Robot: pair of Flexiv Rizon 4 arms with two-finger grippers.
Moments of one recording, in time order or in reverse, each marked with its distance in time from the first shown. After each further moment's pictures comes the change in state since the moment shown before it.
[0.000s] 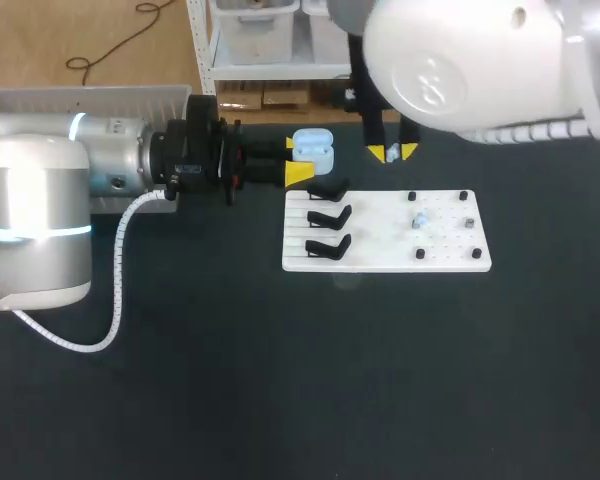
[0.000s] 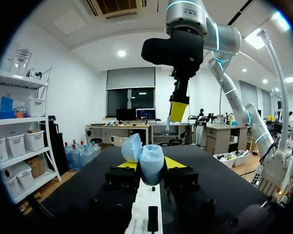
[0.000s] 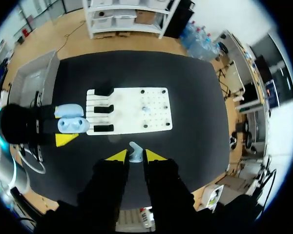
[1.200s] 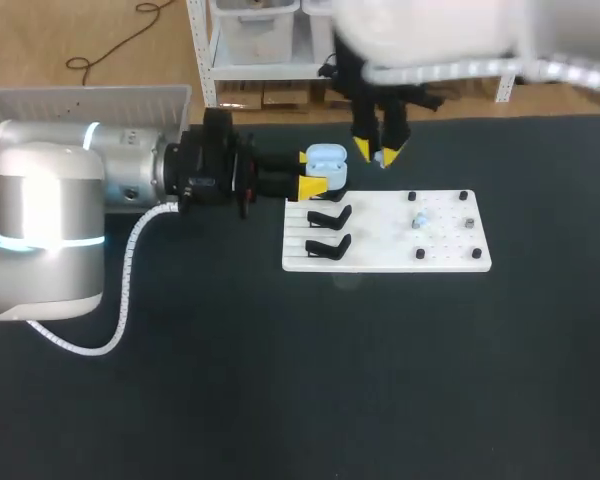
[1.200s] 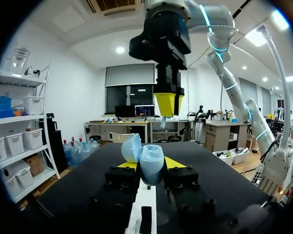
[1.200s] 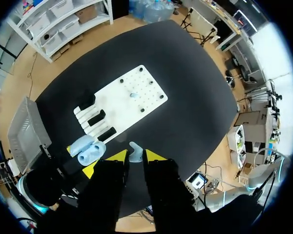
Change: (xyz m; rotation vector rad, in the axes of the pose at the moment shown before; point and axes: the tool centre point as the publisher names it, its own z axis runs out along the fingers) left arm 0.012 -0.013 0.017 0.006 0.030 0.002; right arm 0.003 0.020 0.003 0.051 0.123 0.496
